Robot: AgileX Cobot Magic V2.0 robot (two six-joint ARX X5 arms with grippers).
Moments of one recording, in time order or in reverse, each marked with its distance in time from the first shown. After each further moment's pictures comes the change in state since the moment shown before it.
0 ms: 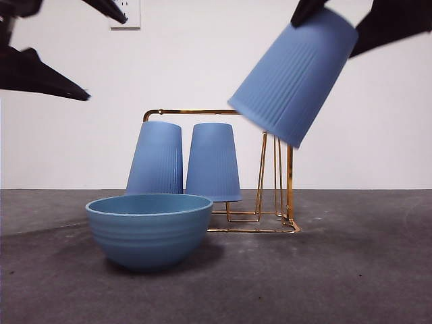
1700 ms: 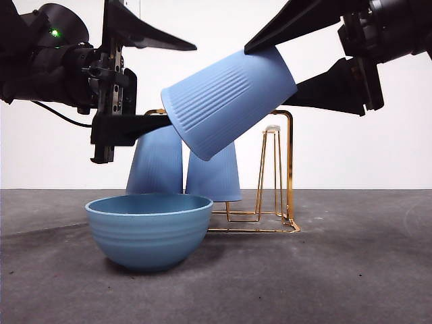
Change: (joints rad) left arm -0.045 0.533 0.013 0.743 0.577 -0.712; right arm -0.019 0.072 -0.402 0.878 -0.250 0.324
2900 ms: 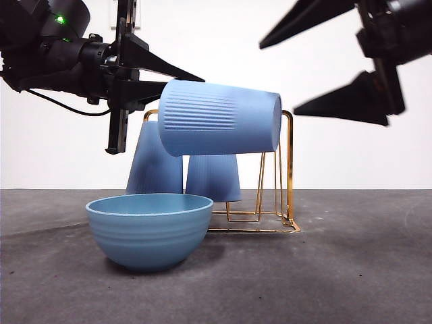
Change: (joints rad) left arm -0.028 -0.012 0.008 0.137 -0.152 -0.060; right arm -0.079 -0.053 -0.004 -0.114 -0.025 0.032
